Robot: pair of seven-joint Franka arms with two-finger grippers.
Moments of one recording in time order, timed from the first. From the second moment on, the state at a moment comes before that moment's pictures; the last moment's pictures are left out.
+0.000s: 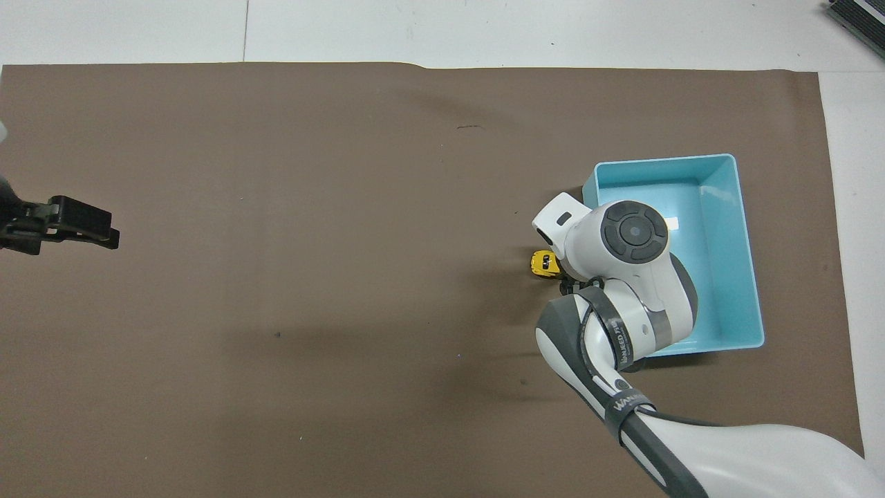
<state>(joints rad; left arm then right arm) -0.18 0.01 0.14 -1.56 -0.07 1.49 -0.03 0.34 0.25 -0.02 -2.07 -0.07 2.33 -1.17</state>
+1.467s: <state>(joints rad) -0.18 0.01 0.14 -1.56 -0.07 1.49 -0.03 0.35 0.20 0.01 -1.81 -0.07 2.03 -1.17</state>
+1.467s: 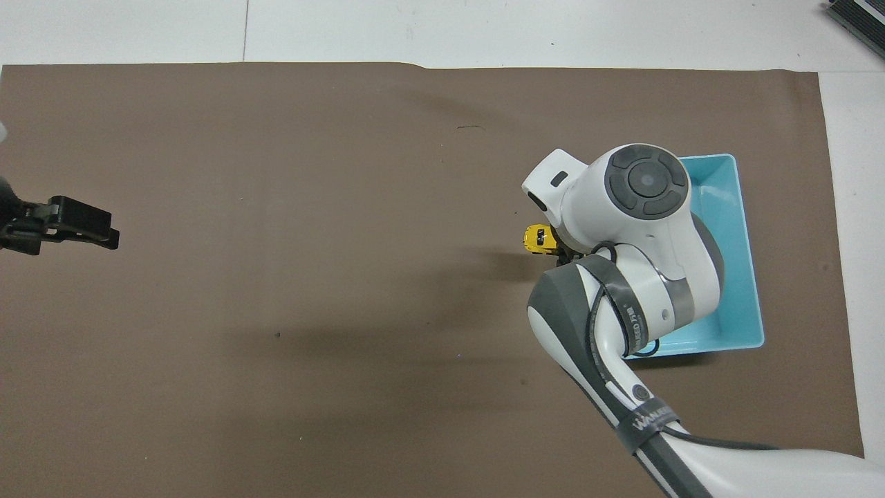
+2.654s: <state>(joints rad) -0.18 0.01 0.14 -1.56 -0.07 1.49 -0.03 0.07 0.13 -0.01 -2.02 -0.07 2.12 -1.56</state>
